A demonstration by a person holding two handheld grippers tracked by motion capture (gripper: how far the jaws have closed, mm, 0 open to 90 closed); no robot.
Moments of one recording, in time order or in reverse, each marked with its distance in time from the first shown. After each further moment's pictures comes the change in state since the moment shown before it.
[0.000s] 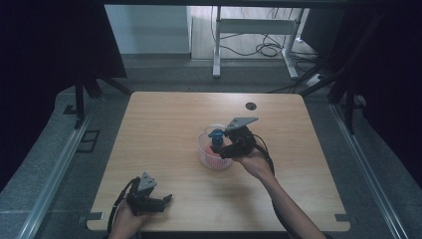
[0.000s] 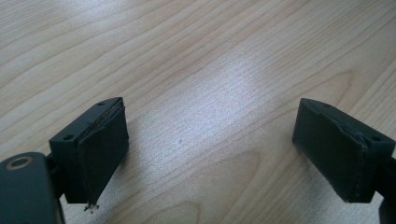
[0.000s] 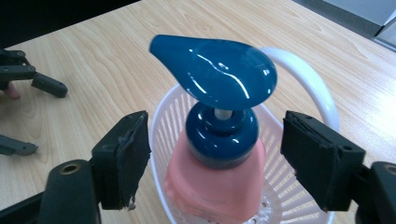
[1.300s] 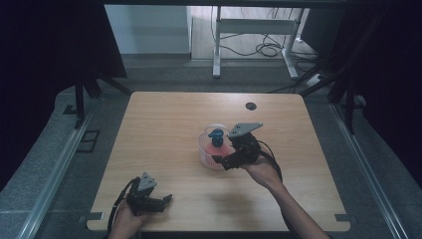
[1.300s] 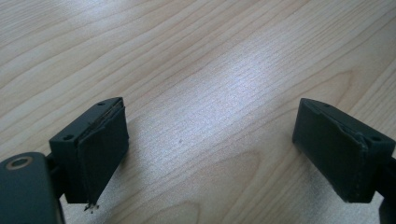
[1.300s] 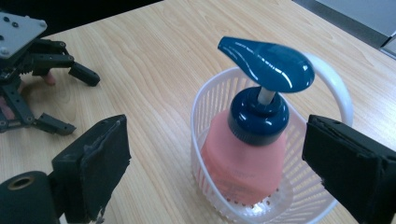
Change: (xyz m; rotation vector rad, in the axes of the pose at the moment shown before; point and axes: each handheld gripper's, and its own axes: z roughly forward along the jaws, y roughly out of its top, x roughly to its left) left arm 0.000 0.000 0.000 -0.002 0.001 0.000; right arm 0.023 -0.001 -0.028 0.002 0.021 -0.056
